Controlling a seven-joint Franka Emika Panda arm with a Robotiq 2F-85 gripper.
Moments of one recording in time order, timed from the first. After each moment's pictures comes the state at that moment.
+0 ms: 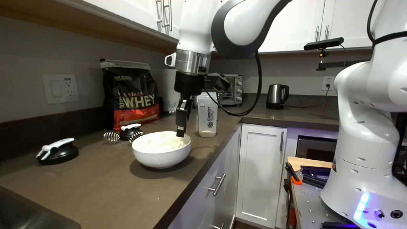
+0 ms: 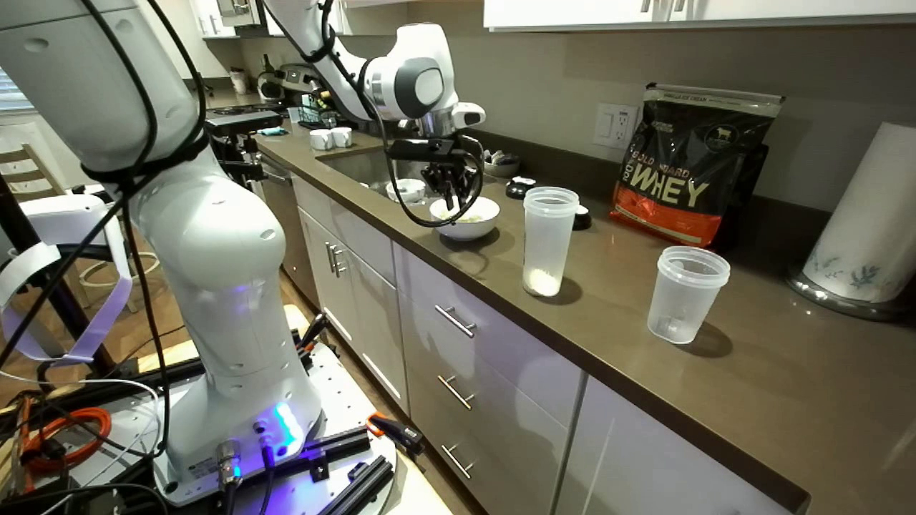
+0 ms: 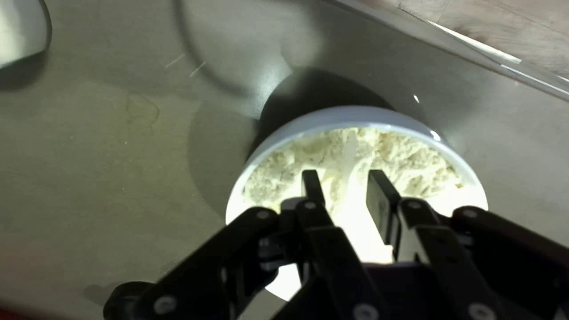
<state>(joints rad) 0.12 -0.21 0.15 -2.57 -0.09 2.56 0.01</state>
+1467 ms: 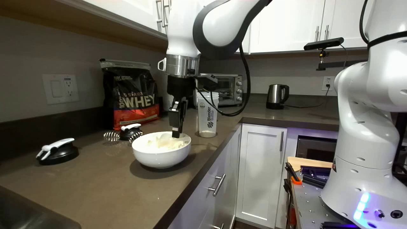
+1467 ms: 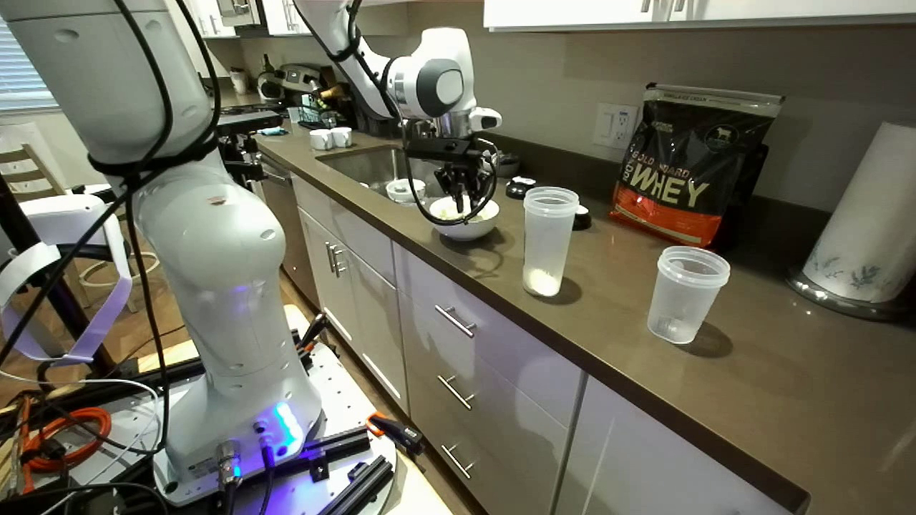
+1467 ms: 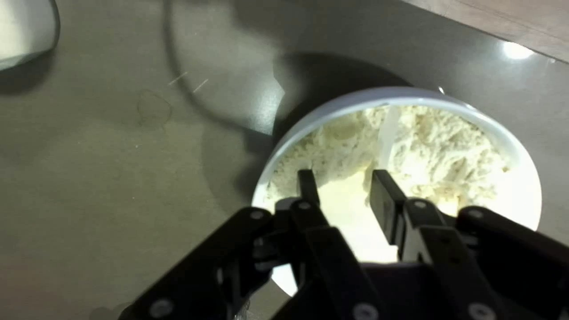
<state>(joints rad) 0.12 -0.11 0.11 -2.46 -0.09 2.49 0.01</state>
